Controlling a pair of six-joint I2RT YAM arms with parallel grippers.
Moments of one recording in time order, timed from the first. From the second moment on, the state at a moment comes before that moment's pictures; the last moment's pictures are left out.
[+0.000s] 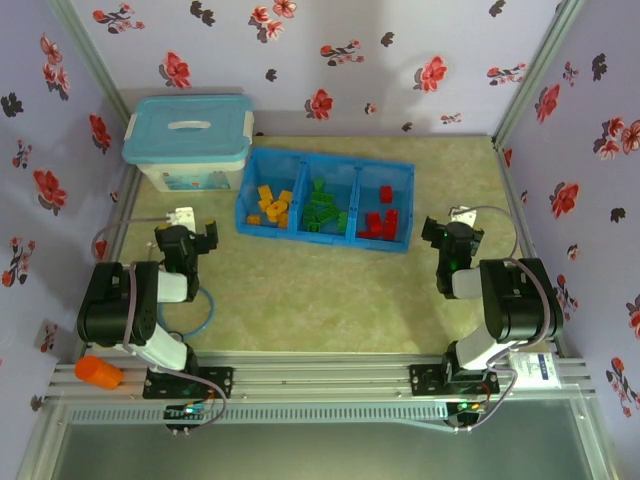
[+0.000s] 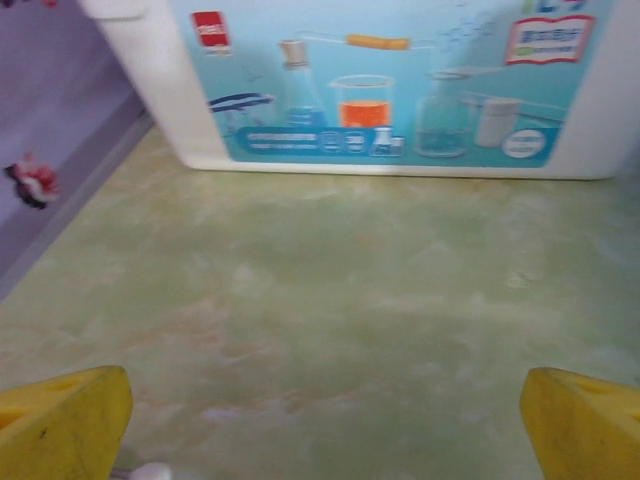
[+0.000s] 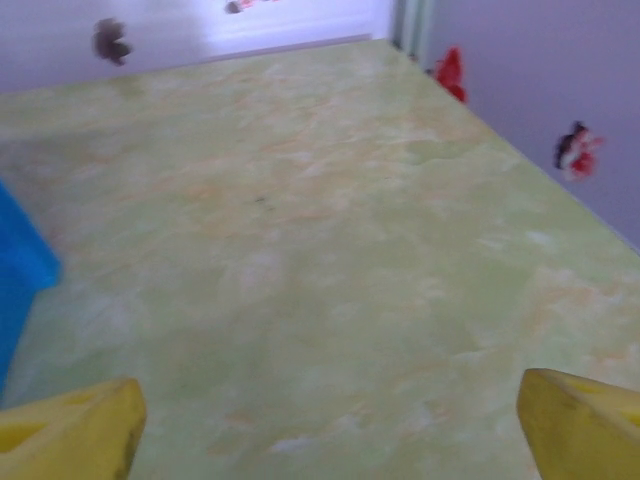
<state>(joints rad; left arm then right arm) -0.03 1.57 0.36 0.84 -0.20 0.03 0.05 1.57 0.37 0.81 0.26 0.12</state>
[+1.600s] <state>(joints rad) 0.00 1.56 0.38 0.79 -0.10 0.03 0.00 1.57 0.39 0.78 0.14 0.11</state>
